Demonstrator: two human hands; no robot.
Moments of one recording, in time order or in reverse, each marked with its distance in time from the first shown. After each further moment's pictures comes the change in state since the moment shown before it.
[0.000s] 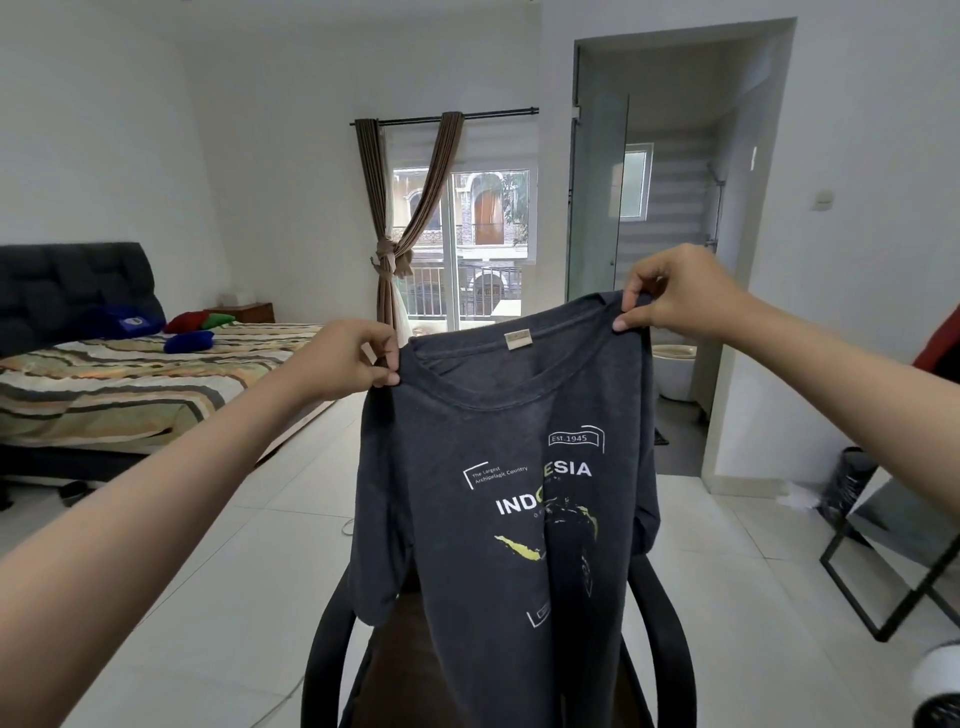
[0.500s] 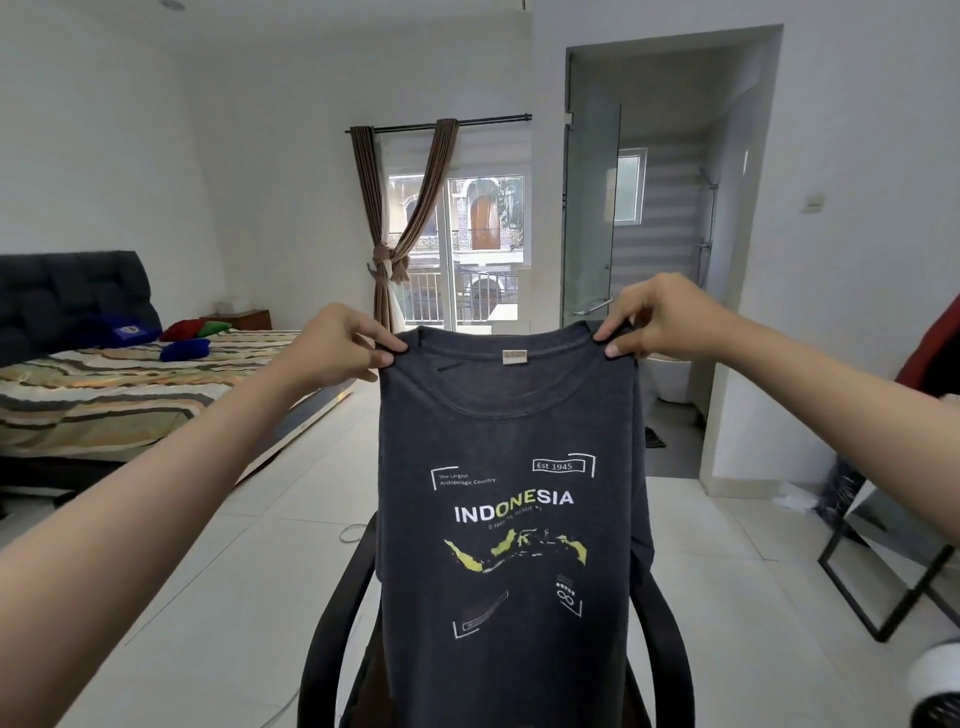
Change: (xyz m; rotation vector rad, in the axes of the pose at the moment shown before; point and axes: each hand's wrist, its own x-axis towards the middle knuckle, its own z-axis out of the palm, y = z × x) left_hand 0.005 0.018 -0.006 -0.292 0.040 -0.167; right_hand -0.009 0.007 0.007 0.088 -0.190 0.004
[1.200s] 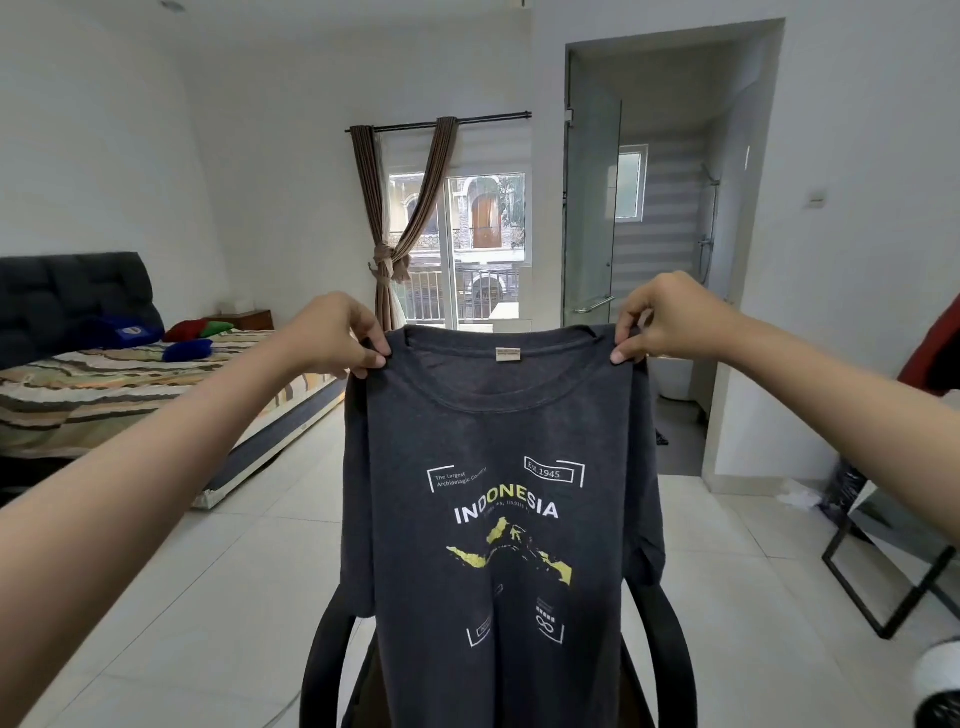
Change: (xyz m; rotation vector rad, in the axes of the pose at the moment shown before) left_hand 0.005 0.012 -0.013 0.288 -0.068 -0.045; right_hand -0.008 -0.004 -0.003 -0.109 0.001 0.033
